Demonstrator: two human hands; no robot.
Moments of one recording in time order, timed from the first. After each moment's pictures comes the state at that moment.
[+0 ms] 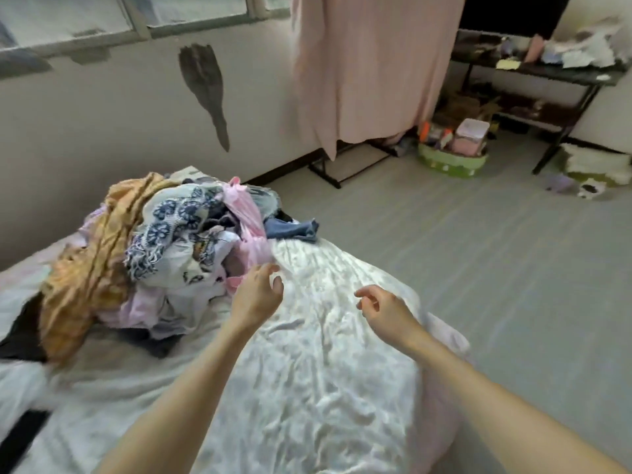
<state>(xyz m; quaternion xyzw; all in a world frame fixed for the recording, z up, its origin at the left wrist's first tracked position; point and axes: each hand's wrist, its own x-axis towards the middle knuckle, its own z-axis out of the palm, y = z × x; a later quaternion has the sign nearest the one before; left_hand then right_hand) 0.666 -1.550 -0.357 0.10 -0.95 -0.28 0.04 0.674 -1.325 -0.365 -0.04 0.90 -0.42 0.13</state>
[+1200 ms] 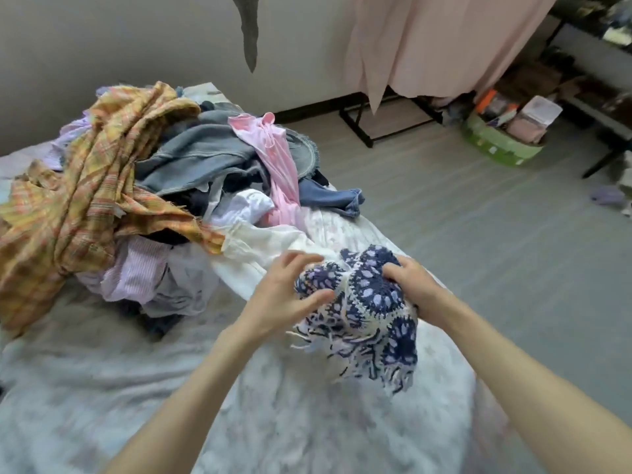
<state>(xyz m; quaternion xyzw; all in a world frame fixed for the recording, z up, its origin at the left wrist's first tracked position) 0.587 -1.693 -0.447 -0.01 -0.88 -0.48 0.01 0.499 -1.490 -0.431 0.03 0.75 -0.57 0.33</state>
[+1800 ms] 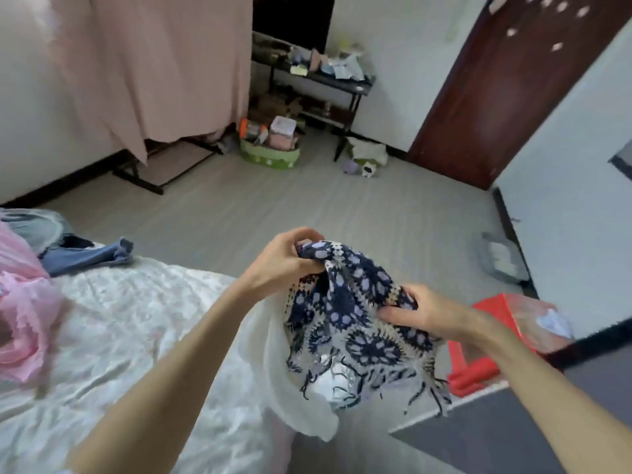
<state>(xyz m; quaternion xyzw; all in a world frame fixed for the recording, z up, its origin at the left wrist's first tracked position) 0.647 -1.331 -0.256 -0.28 -0.72 -0.59 -0.21 0.768 -1.123 -0.226 0.05 0.90 -0.38 0.21</state>
